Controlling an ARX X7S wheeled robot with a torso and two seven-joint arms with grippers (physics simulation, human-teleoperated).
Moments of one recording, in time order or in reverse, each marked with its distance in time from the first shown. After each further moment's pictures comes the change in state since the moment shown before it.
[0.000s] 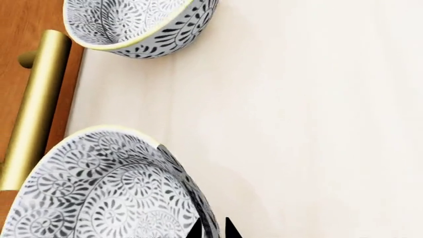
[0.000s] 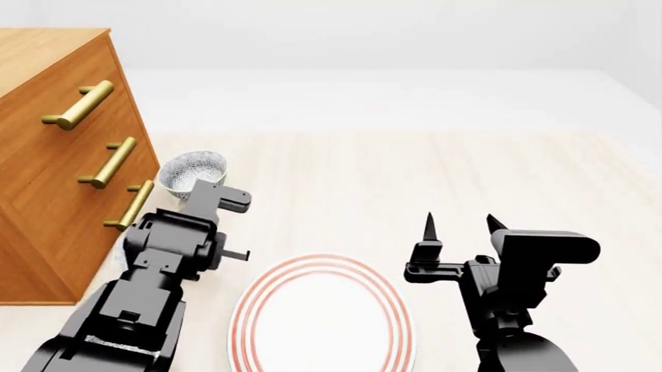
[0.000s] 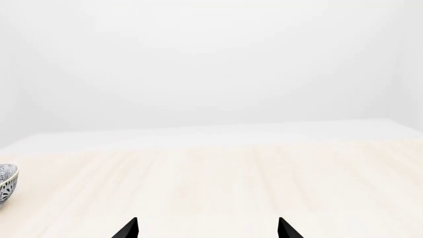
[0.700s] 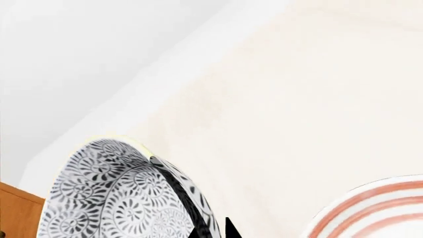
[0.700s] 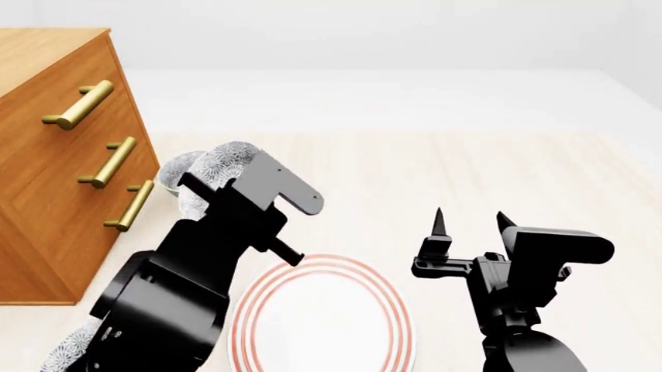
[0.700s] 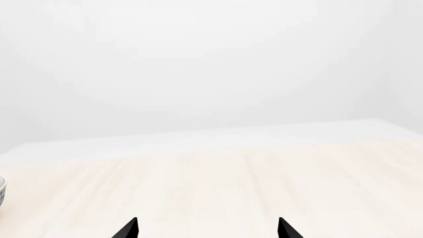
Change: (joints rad) left arm 0.288 -0.126 0.215 1.355 0.184 -0.421 0.367; right arm 0.004 0.011 0.019 -0.008 0.029 -0.003 0.031
